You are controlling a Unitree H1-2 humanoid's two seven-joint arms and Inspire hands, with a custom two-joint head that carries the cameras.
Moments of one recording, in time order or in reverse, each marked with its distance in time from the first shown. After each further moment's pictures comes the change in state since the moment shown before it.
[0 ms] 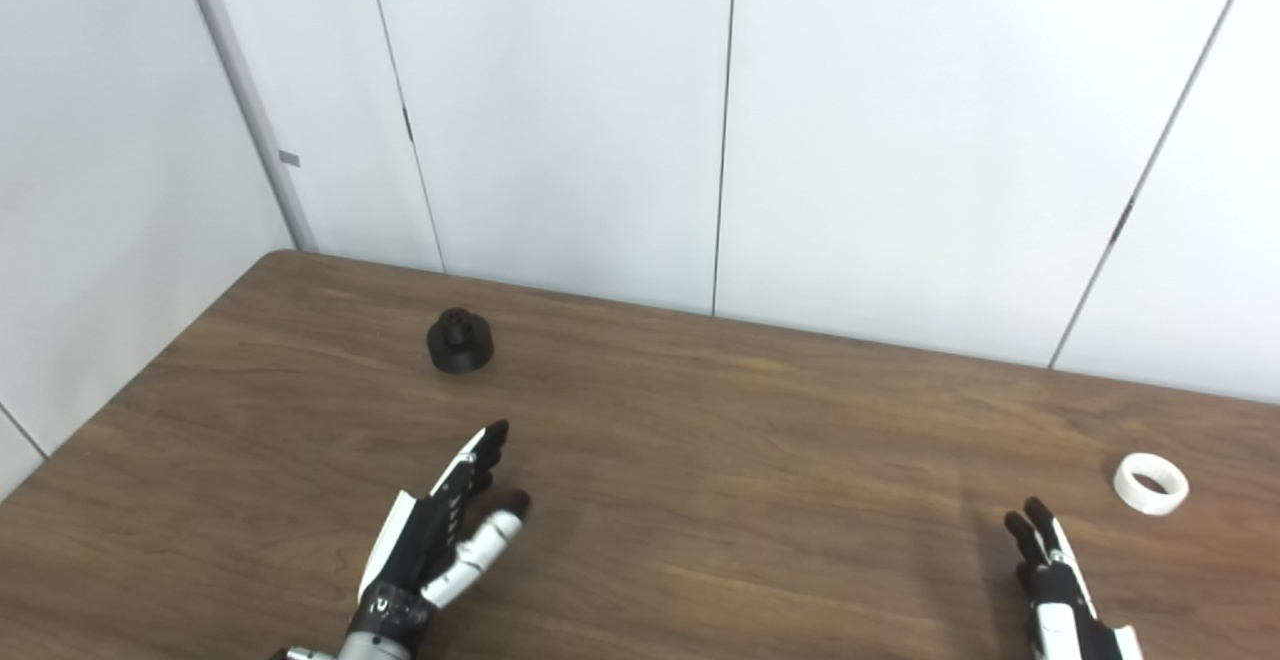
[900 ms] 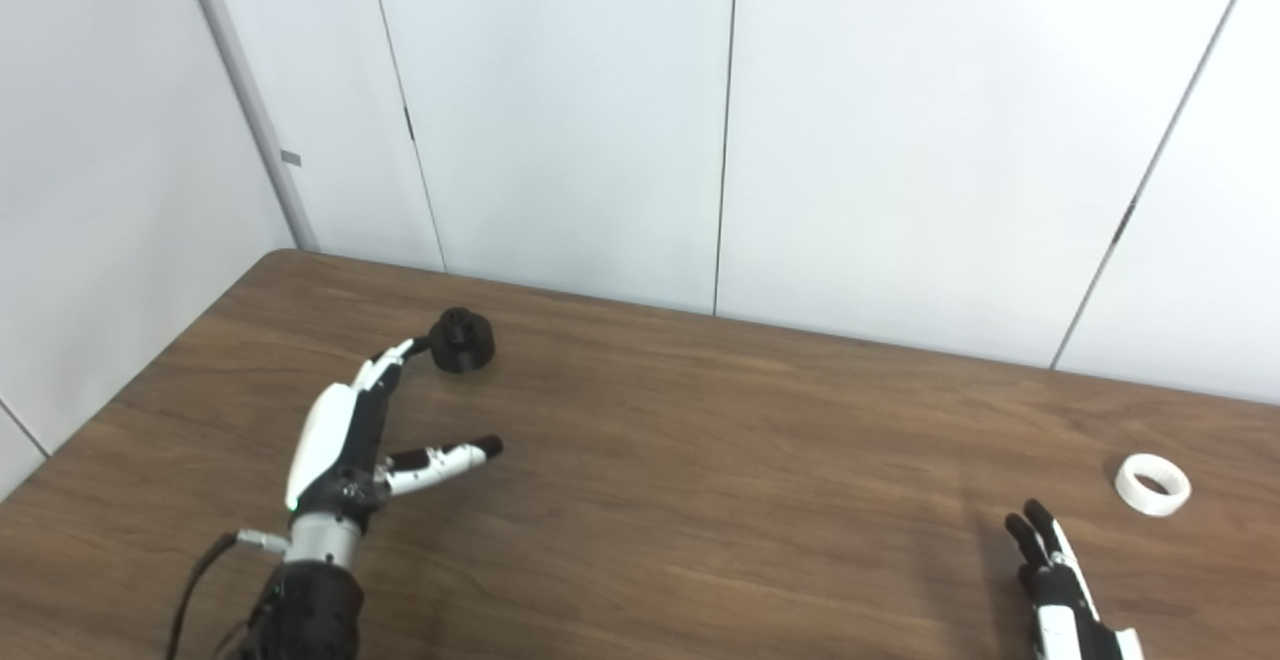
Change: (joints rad) left arm -0.209 0.123 0.069 -0.069 0.351 0.418 0.014; right arm 0.003 0.011 0.004 -0.006 -0.013 0.005 -0.011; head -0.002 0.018
